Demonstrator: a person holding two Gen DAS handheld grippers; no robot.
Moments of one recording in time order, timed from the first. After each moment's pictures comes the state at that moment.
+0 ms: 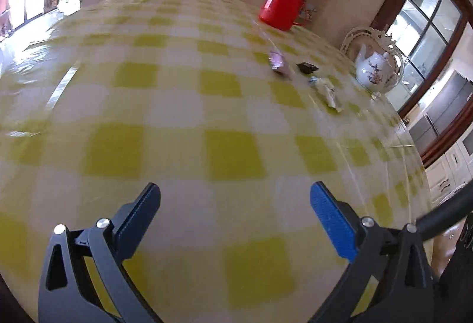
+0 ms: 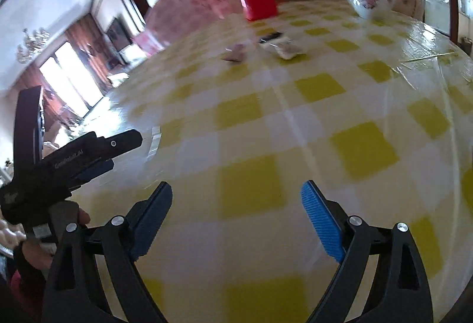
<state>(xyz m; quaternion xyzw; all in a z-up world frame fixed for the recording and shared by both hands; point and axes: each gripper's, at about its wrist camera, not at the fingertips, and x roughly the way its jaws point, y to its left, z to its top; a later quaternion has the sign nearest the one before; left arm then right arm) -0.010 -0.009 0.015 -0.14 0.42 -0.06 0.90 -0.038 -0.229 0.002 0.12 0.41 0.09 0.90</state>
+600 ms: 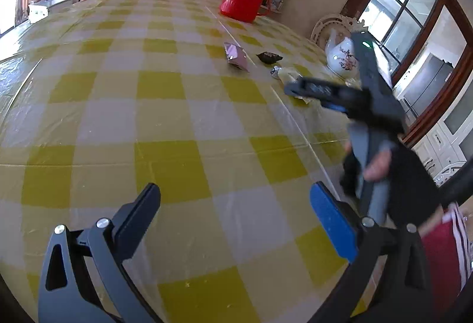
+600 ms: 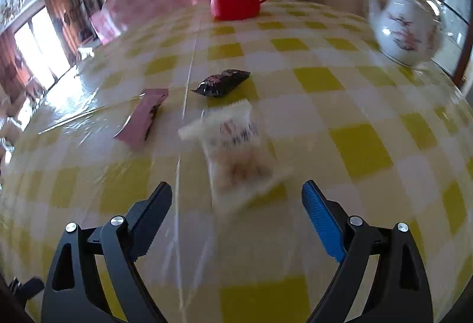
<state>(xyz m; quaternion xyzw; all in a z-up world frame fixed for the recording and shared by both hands) 0.013 -0.039 0.009 -0.13 0.41 -0.13 0.89 0.207 -0.247 -0.011 0.02 0.44 0.06 0.89</state>
